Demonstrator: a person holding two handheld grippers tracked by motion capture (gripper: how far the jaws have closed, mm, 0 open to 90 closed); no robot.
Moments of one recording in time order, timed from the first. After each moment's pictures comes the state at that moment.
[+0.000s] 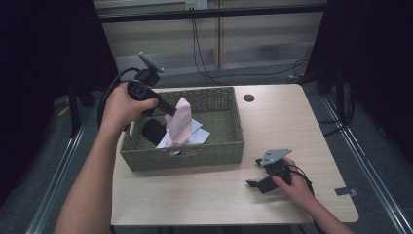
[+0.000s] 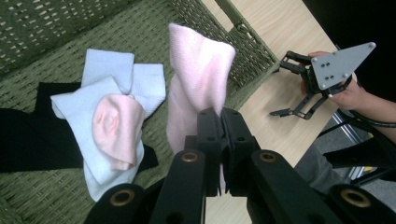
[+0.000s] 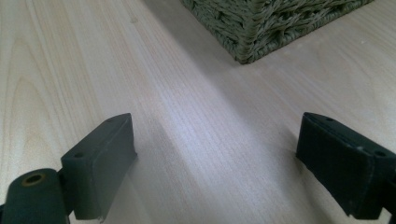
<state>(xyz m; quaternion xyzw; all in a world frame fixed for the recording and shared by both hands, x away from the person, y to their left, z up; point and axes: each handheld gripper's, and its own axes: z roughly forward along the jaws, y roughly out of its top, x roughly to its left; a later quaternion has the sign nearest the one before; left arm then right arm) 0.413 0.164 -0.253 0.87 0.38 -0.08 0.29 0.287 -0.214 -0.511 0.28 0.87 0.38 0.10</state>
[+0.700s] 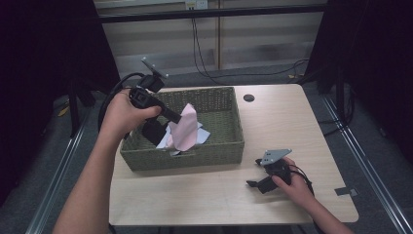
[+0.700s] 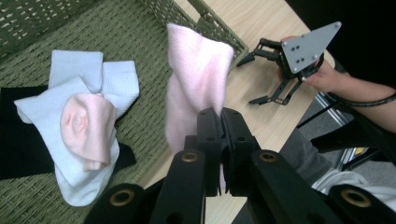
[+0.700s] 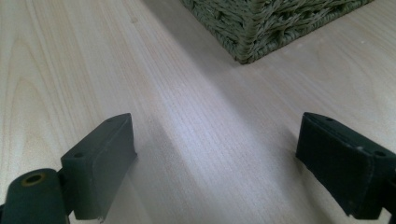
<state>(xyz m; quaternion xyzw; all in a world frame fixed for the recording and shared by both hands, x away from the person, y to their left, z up) 0.388 0.154 -0.250 0.88 0.35 -0.09 0.30 0.287 -0.214 -0.511 0.28 0.87 0.38 0.10</state>
